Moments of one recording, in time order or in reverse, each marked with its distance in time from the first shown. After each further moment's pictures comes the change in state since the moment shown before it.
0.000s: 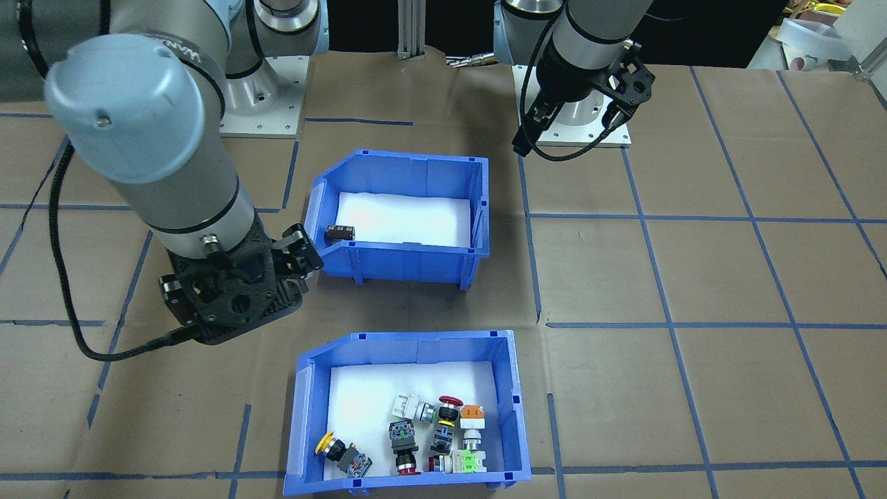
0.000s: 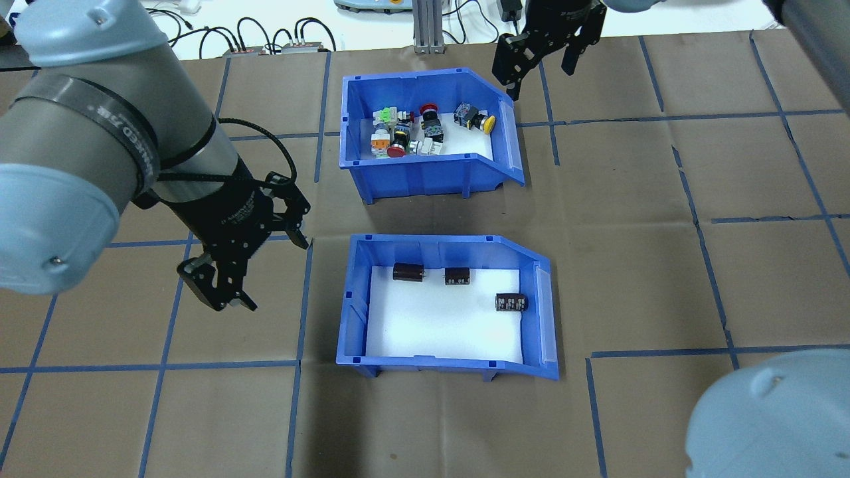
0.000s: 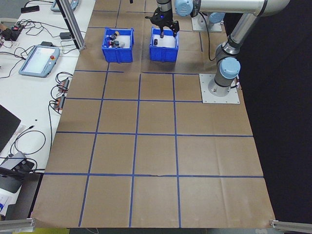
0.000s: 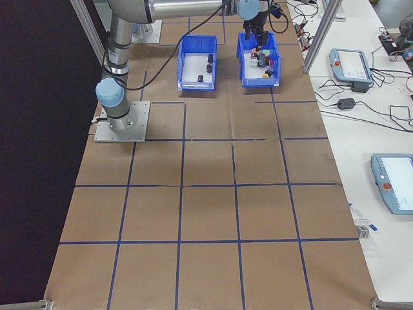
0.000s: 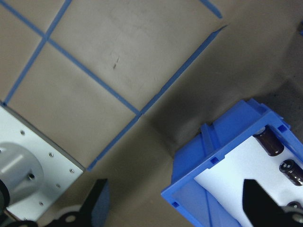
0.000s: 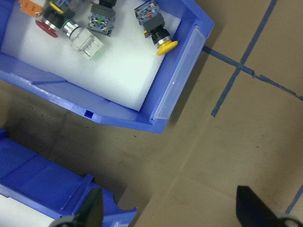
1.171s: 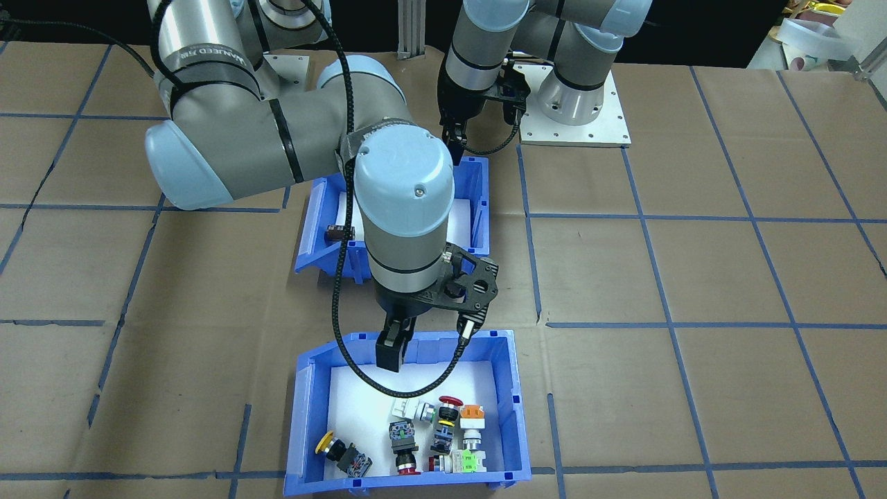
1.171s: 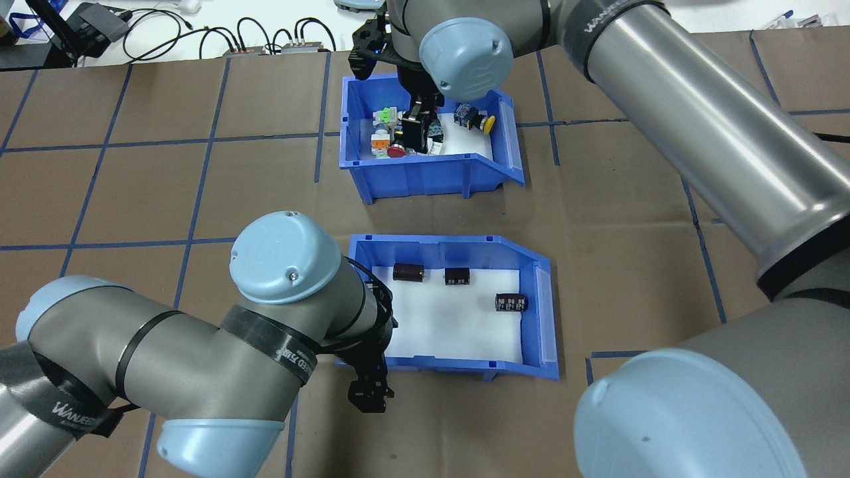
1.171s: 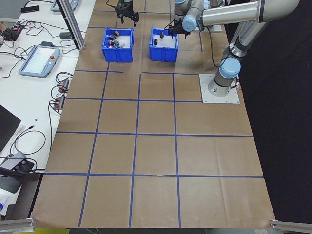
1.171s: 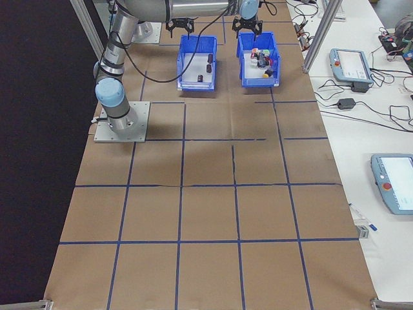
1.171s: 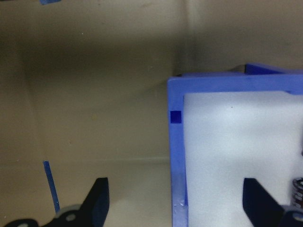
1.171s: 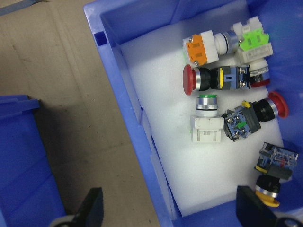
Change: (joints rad) left arm -0.270 0.007 -0.384 0.559 -0.082 -0.756; right arm 0.219 0.164 -0.010 -0.207 -0.012 -0.555
